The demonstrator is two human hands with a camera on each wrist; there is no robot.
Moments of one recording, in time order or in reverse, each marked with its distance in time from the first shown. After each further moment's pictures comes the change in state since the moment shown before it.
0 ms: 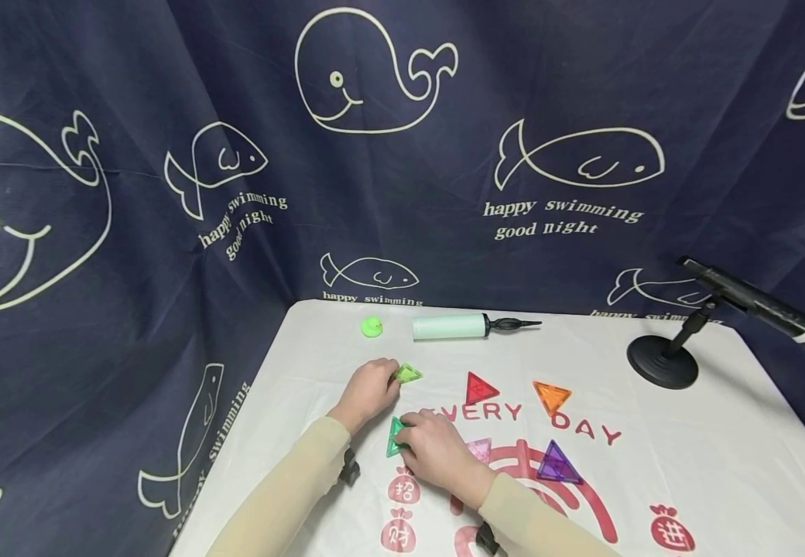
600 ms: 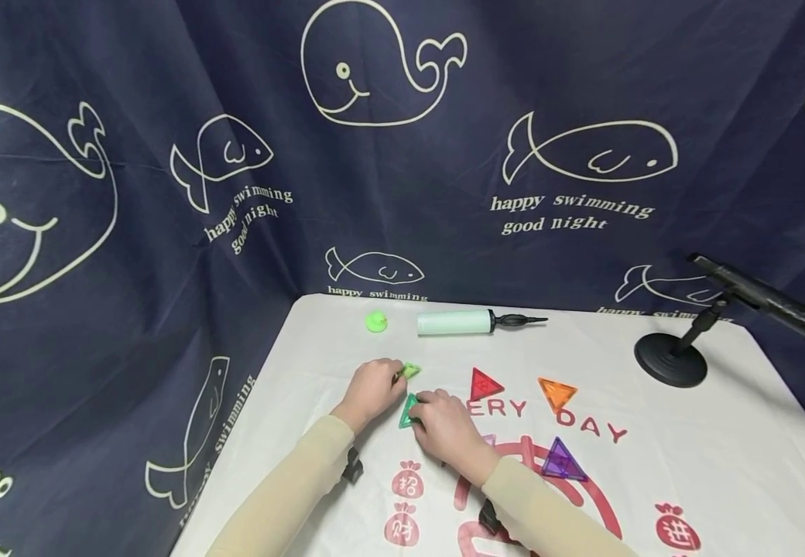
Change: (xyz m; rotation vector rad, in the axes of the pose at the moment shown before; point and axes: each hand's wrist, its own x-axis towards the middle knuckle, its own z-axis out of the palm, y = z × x) left_hand -0.005 0.000 0.001 0.018 0.047 0.028; right_hand 0.011 0.020 0.003 -0.021 0.099 0.090
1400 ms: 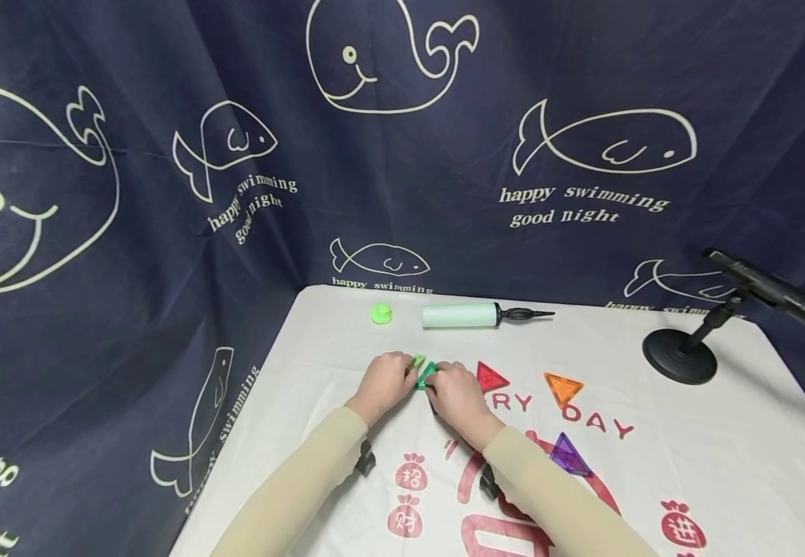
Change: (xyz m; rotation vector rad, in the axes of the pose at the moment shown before) left_hand 0.006 0.013 0.006 -0.010 -0.010 -0.017; right_hand 0.026 0.025 -0.001 -0.018 0.010 0.176
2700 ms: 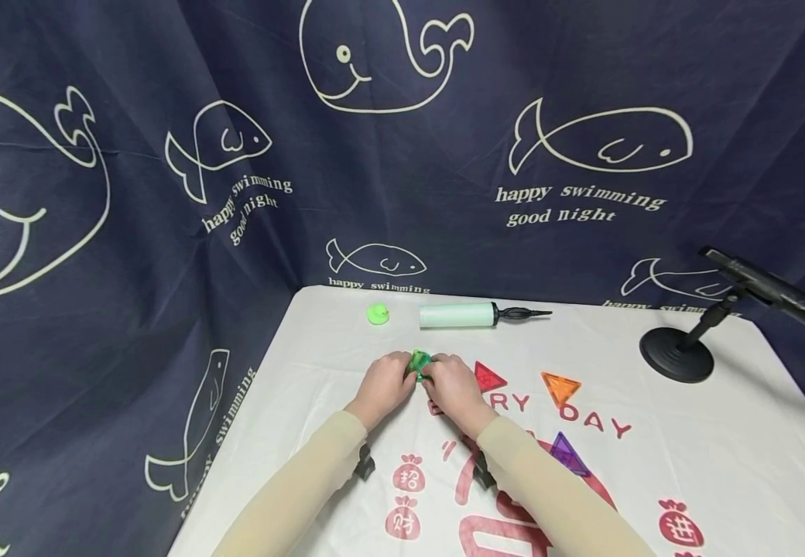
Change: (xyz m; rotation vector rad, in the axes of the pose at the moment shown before) left_hand -0.003 0.000 0.008 -0.067 0.046 0.018; right_hand 0.017 0.010 0.005 0.046 -0.045 0.038
